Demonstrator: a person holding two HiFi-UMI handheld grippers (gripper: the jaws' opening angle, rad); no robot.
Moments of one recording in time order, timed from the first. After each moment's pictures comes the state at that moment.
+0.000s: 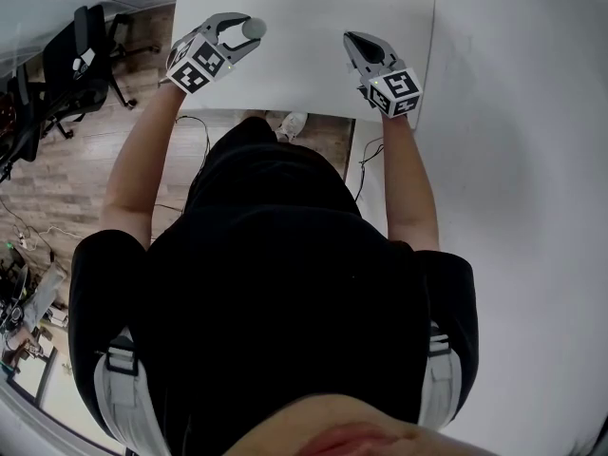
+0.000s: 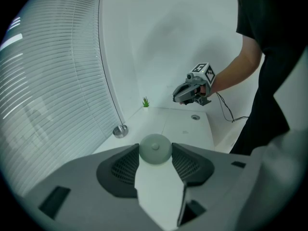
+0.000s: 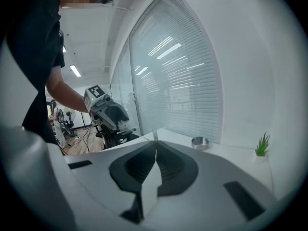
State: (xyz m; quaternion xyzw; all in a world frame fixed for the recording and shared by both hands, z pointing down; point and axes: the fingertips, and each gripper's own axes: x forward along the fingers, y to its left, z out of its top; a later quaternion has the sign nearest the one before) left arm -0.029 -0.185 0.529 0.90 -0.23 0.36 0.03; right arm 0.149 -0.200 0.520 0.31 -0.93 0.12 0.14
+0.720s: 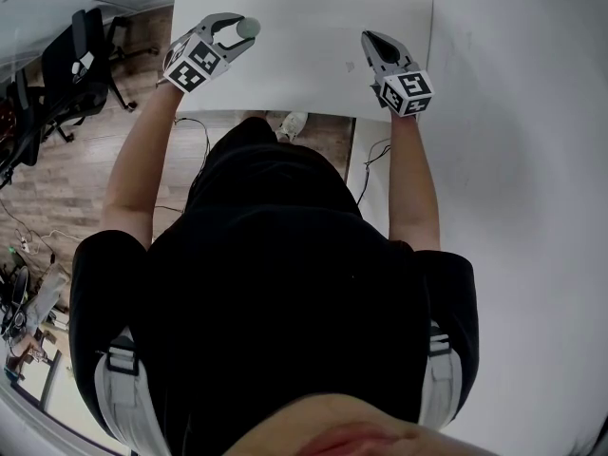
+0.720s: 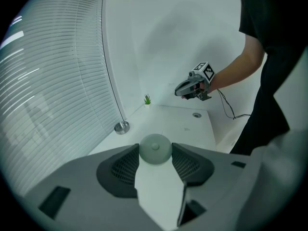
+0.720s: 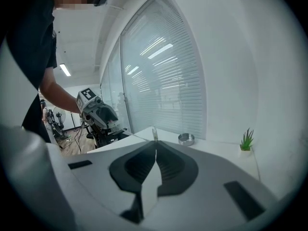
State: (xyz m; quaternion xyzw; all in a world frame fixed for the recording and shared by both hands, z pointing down) left arm -0.039 -0.190 0.540 0.90 -0.24 0.37 0.04; right arm 0.196 -0.214 0.529 0.36 -0.91 0.13 0.14
